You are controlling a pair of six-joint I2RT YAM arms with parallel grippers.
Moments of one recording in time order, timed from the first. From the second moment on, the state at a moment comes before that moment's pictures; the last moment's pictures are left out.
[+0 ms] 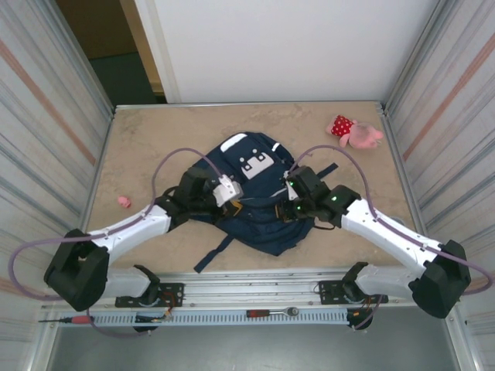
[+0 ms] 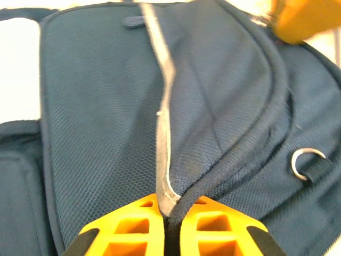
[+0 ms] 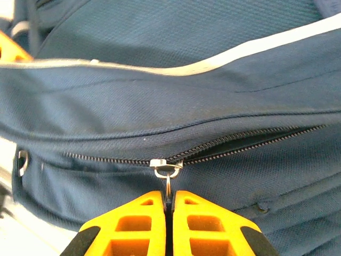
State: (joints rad) left arm -0.58 1.27 0.67 -0.09 0.48 0.34; right arm 0.78 1.17 0.89 -0.68 -0.10 0.55
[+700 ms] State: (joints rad) left arm -0.72 1.09 0.72 -0.41 0.35 0.53; right arm 0.91 1.33 0.87 -0.45 -0.13 0.68
